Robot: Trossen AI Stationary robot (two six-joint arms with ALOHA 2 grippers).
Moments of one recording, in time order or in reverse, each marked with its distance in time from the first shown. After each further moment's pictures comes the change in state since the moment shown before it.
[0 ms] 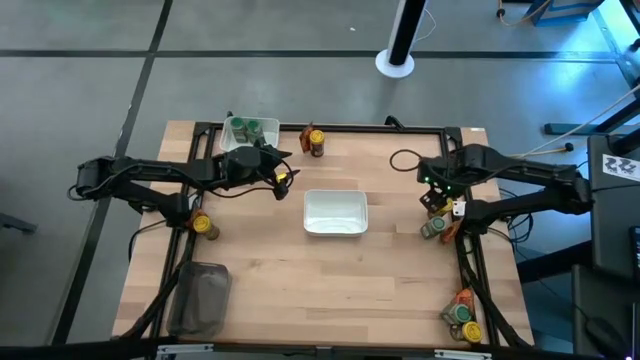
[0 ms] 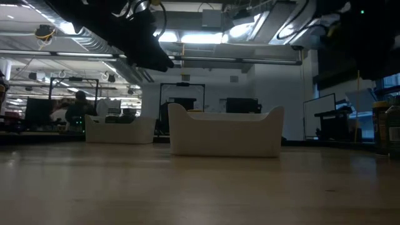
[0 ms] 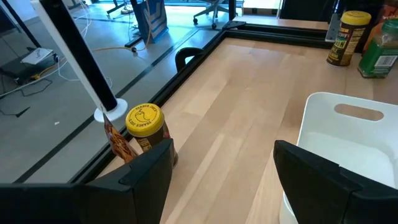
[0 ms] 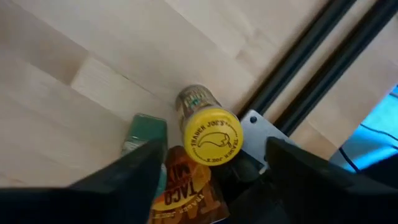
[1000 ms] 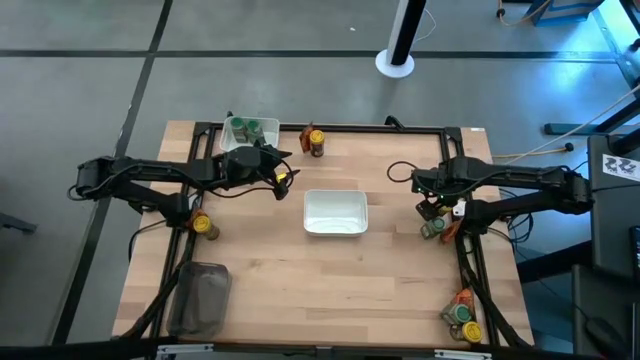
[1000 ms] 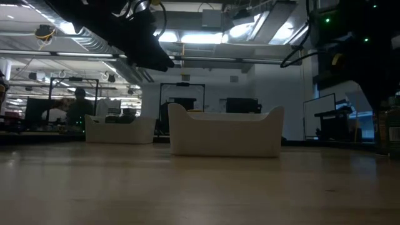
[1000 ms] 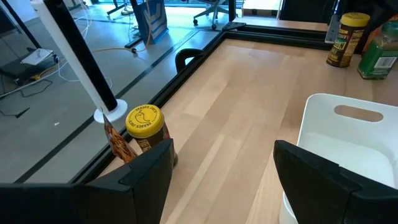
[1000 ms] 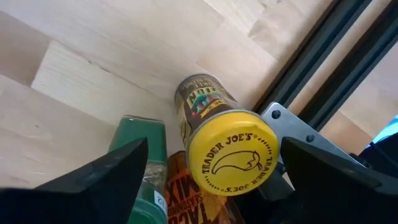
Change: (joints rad) left arm 0.000 0.000 0.000 0.003 0.000 0.000; right arm 0.000 0.004 -0.218 0.158 -0.040 0.068
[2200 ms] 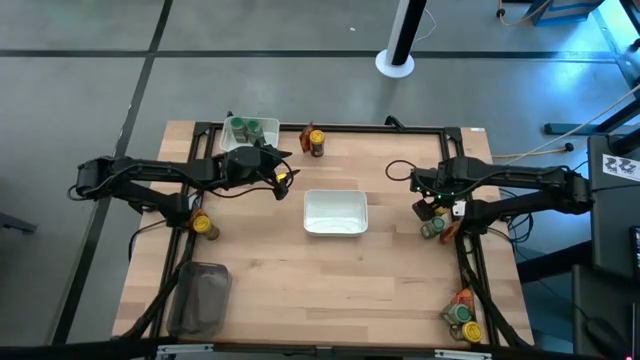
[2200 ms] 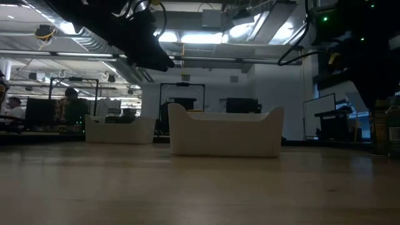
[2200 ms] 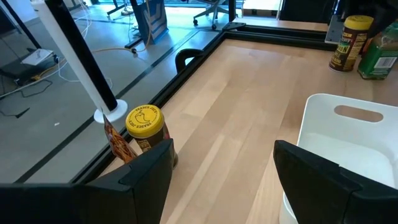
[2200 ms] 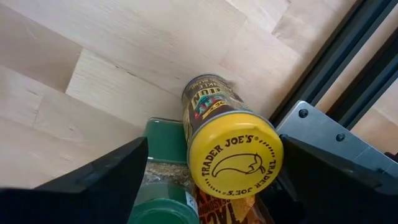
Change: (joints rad) left arm 0.000 0.000 0.000 0.000 0.000 0.001; right arm 0.000 0.002 0.000 0.050 -0.058 0.048
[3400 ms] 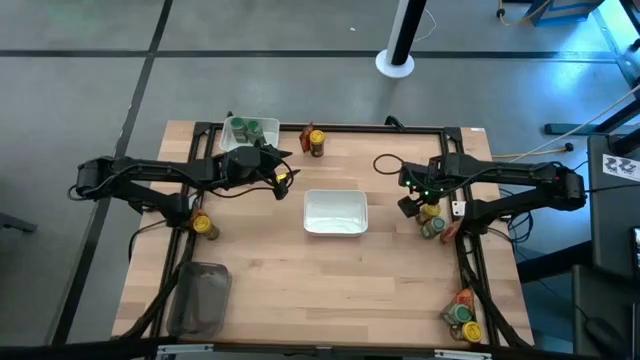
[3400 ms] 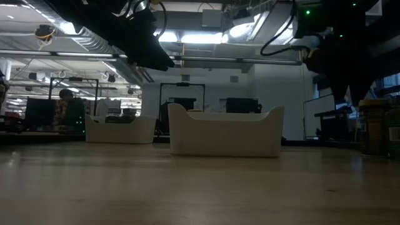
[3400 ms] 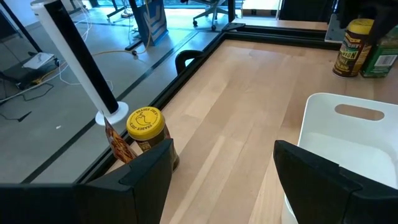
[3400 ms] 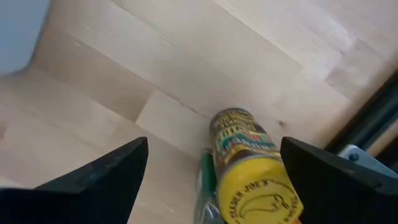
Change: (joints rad) left arm 0.001 0.000 0.000 0.003 0.000 0.018; right arm 0.000 0.088 0.077 0.146 -0.032 -0.030
